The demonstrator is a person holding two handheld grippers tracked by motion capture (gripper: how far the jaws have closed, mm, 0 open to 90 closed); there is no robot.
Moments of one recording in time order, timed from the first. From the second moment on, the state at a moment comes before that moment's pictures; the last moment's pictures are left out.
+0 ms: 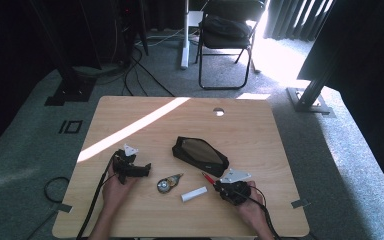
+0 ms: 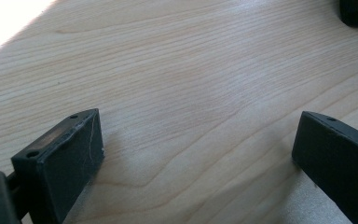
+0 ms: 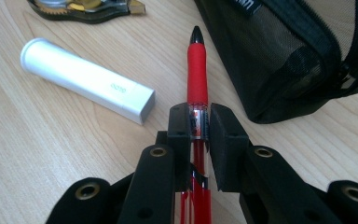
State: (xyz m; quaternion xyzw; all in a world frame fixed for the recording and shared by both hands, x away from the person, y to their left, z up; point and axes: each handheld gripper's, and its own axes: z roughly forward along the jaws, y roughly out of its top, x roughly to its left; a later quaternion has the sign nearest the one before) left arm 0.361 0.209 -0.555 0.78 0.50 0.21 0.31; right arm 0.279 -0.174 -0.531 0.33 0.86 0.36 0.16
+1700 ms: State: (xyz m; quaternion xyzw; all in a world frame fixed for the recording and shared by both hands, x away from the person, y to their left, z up) left arm 0.361 0.209 -0.555 0.78 0.50 0.21 0.31; right arm 0.273 -0.177 -0.506 0.31 0.85 0.39 0.18
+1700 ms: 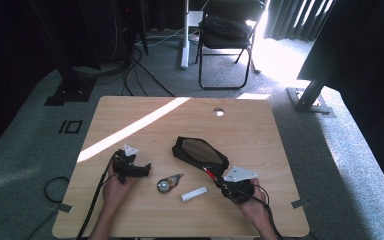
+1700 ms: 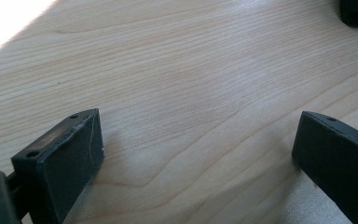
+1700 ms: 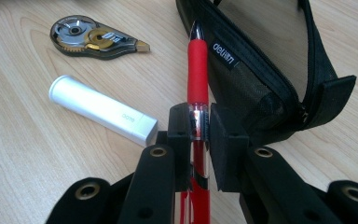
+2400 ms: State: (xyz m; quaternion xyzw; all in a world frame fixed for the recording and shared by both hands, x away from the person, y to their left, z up) left arm 0.361 0.209 -0.555 0.78 0.50 0.21 0.31; right arm 0.269 -0.176 -0.493 0.30 0.85 0.39 0.19
